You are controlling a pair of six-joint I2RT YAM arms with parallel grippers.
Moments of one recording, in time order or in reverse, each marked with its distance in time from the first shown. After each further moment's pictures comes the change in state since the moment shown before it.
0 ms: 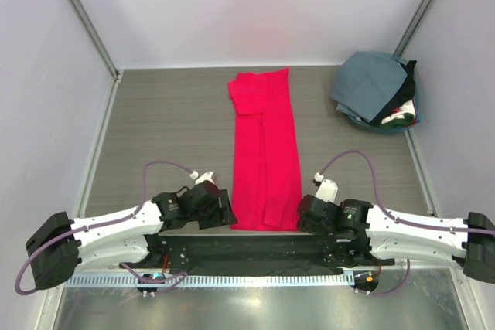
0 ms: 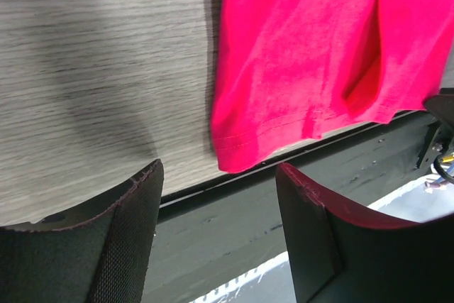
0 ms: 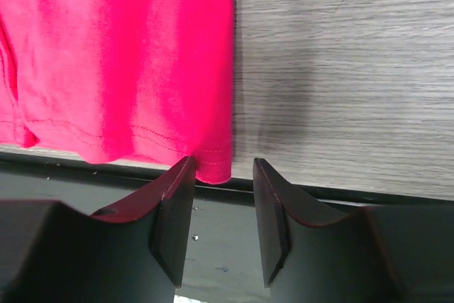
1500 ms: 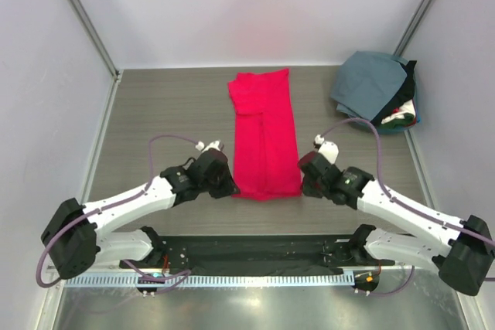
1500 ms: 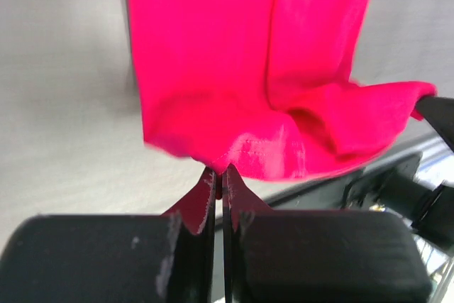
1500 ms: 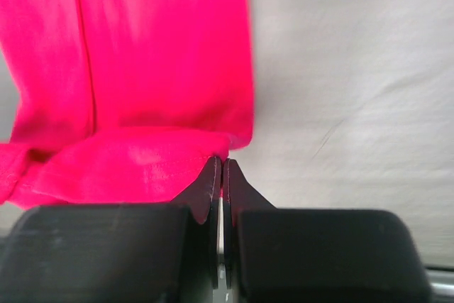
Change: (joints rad) left arm 0.137 0.192 0.266 0.007 0.004 0.085; right arm -0.336 0.164 0.273 0.025 0.019 -0.352
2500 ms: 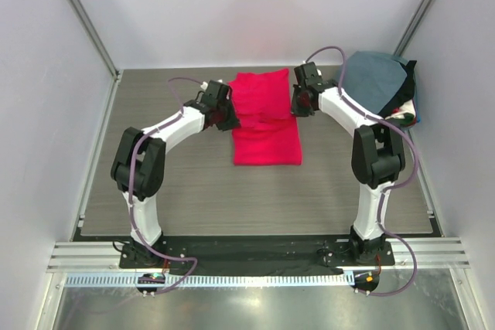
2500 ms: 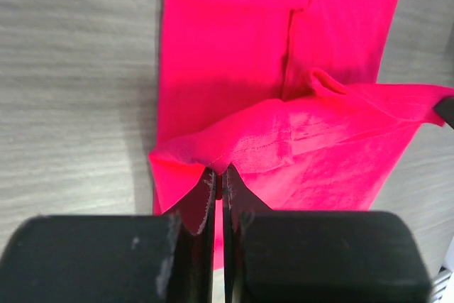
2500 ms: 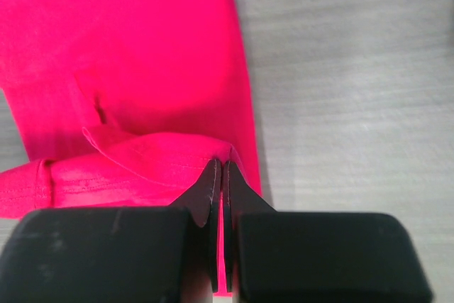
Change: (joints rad) left arm 0.406 0.739 0.717 0.042 0.091 0.280; right arm -0.518 0.953 0.896 0.108 -0.231 -0.446
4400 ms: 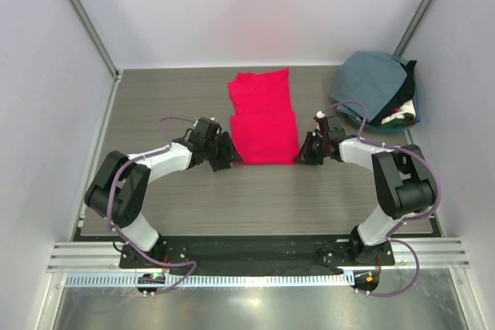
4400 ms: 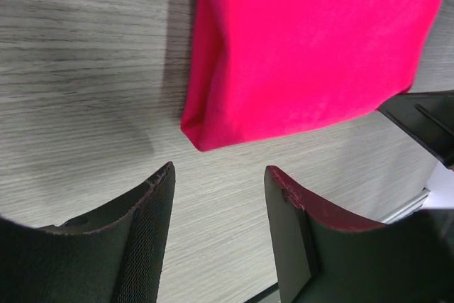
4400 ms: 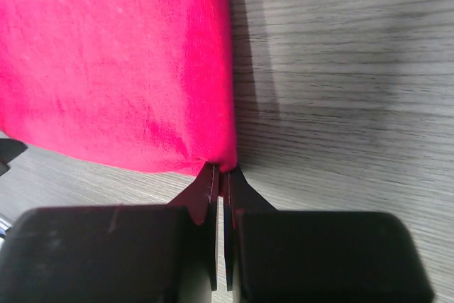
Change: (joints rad) left arm -0.038 -0.288 -0.536 0.204 0.148 -0.135; right arm -0.080 -0.306 -0.784 0.462 -0.419 0.092
